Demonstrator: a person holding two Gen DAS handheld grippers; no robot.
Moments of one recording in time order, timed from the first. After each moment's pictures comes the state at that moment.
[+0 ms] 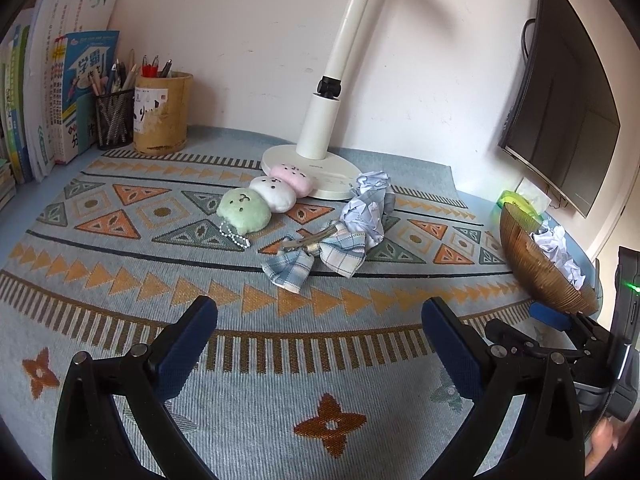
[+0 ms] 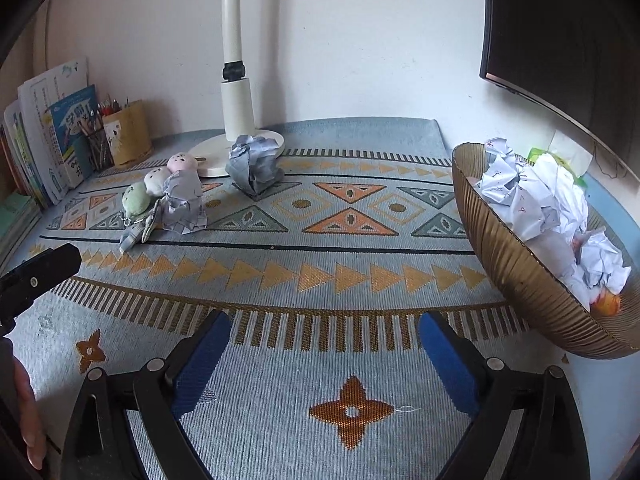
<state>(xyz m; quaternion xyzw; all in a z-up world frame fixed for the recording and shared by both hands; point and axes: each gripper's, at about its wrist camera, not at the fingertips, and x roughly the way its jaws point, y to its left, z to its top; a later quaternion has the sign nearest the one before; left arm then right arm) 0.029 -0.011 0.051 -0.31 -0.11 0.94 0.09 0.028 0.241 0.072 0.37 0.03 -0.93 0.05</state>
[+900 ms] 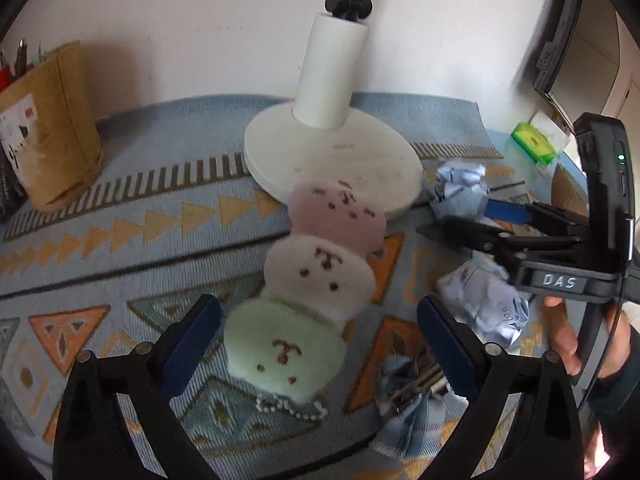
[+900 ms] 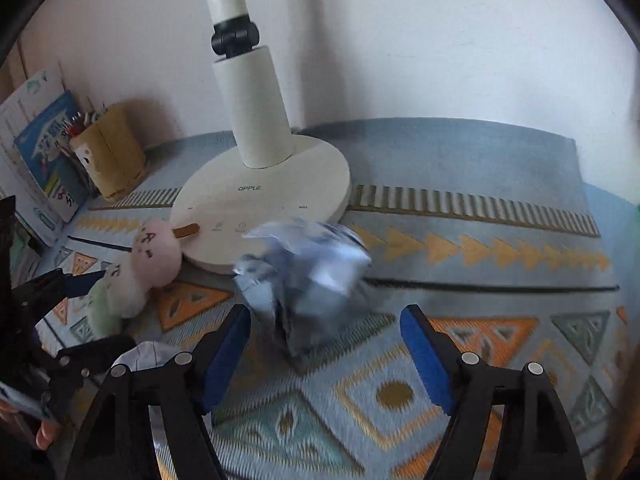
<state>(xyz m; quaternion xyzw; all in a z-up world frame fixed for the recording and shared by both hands) -0.157 -0.033 0.018 -0.44 -0.01 0.88 0.18 -0.186 0.173 0.056 0.44 0.00 -0.89 0.16</state>
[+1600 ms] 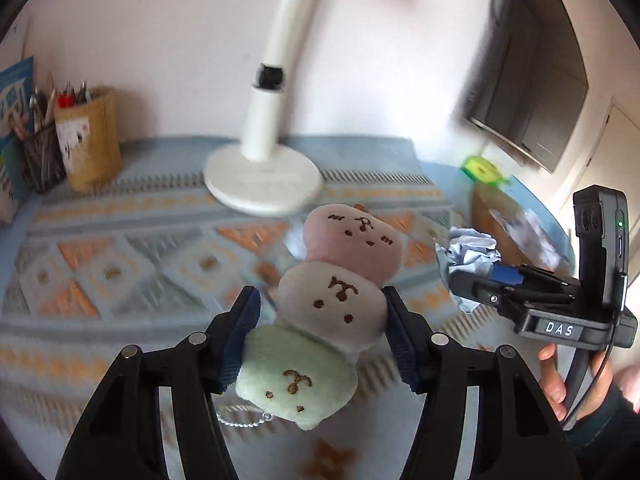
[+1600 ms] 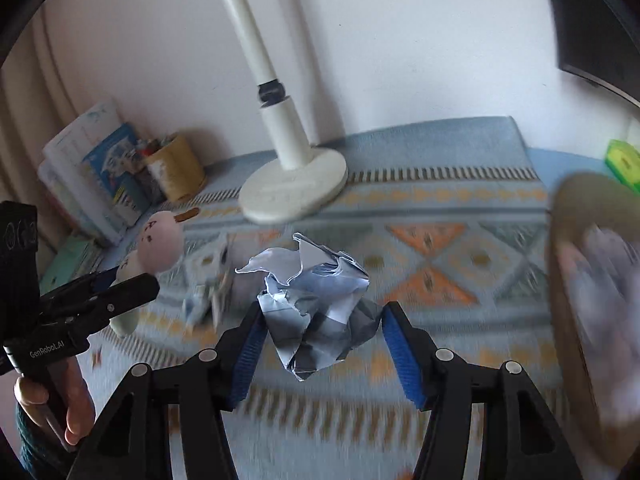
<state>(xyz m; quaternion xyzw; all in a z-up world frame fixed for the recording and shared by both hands) -0.011 0.010 0.073 -0.38 -0.06 0.90 0.20 -0.010 0.249 0.101 0.40 -0.04 -0.90 0.18</state>
